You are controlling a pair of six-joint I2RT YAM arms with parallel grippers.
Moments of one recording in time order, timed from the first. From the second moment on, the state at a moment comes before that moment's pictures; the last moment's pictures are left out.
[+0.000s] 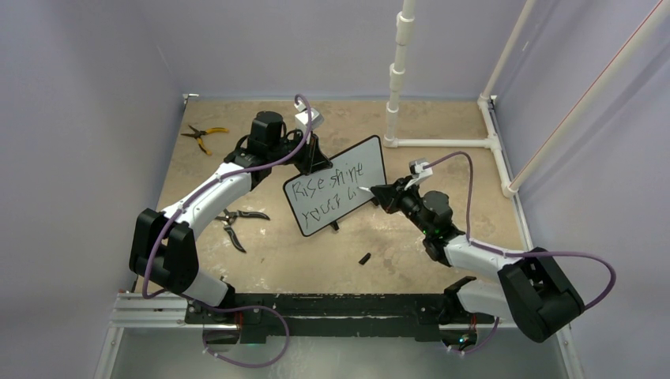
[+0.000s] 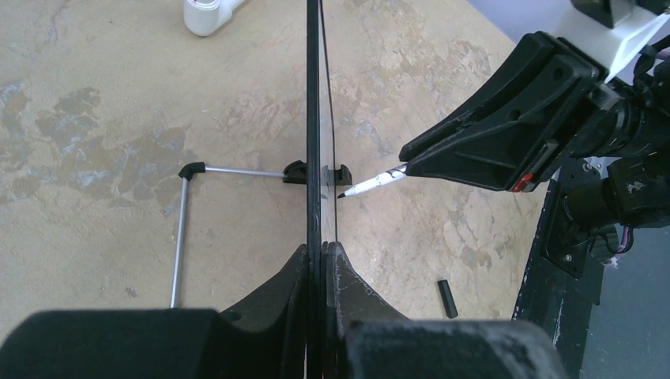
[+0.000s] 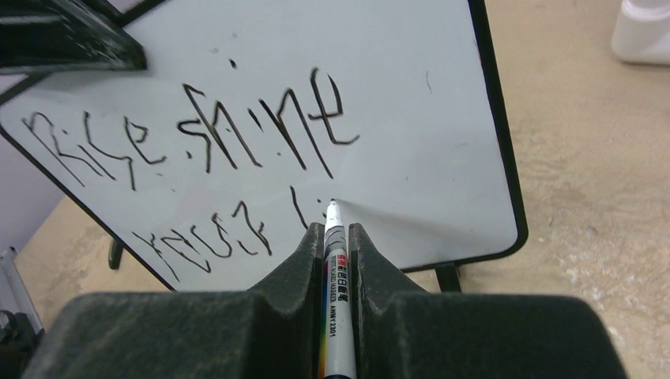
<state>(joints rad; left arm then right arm) -0.43 1.51 1.15 -0.11 0.67 -0.07 0.49 1.19 0.30 0.82 -0.12 0.46</state>
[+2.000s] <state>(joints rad) -0.43 1.50 1.15 -0.11 0.67 -0.07 0.49 1.24 0.31 0.75 -0.09 0.46</state>
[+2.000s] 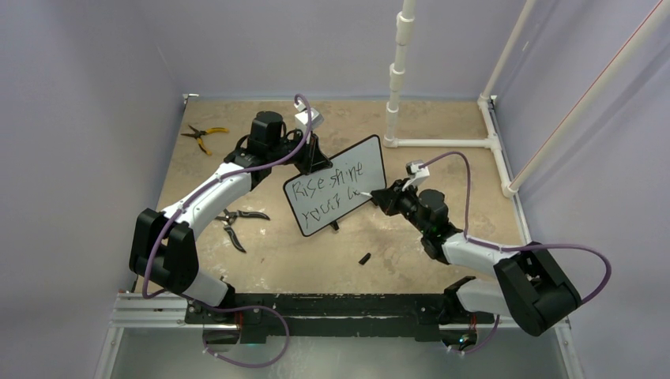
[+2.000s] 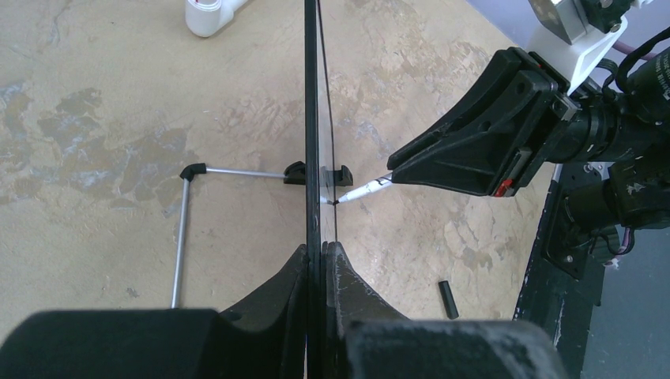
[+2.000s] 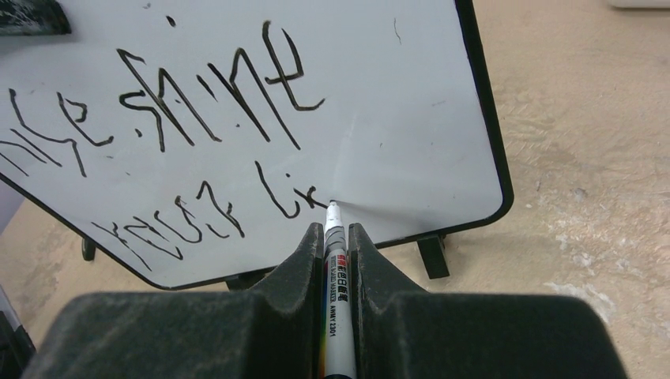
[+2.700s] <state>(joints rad) -0.43 1.50 1.14 -0.10 0.67 -0.07 0.49 1.22 0.33 0.74 -0.09 0.47</state>
